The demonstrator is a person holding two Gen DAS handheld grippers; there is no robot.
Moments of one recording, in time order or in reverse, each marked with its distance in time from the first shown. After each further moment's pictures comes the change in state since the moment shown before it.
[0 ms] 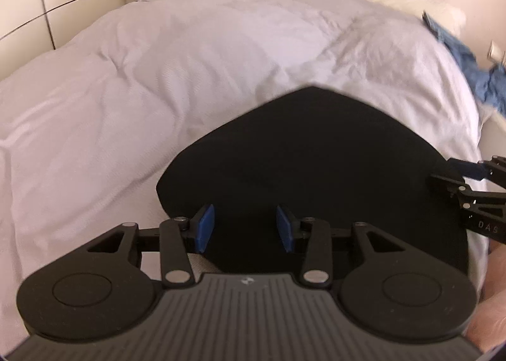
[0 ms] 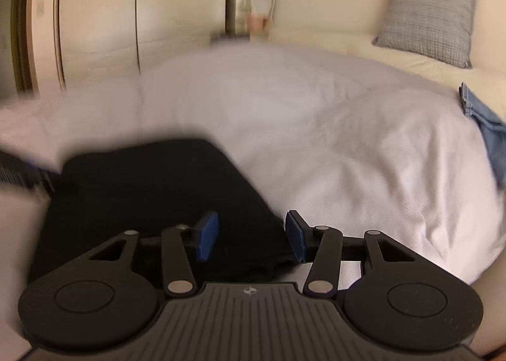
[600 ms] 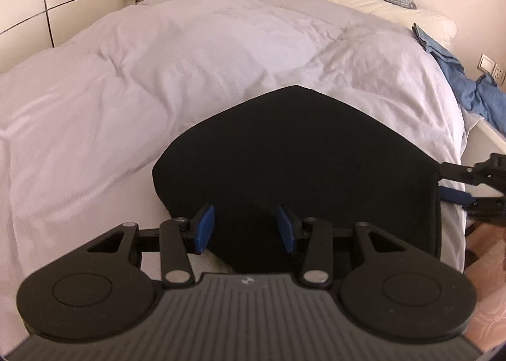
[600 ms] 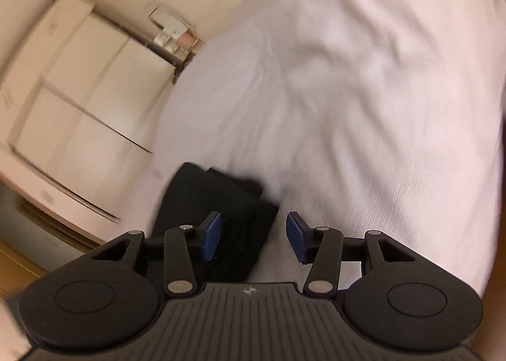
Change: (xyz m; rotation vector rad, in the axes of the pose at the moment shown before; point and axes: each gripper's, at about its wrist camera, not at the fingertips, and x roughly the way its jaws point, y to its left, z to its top) left arm -0.030 -0.006 -0.014 -0.042 -0.037 -0.031; right arm -0.018 -0.115 -0.062 0.940 0.015 0.417
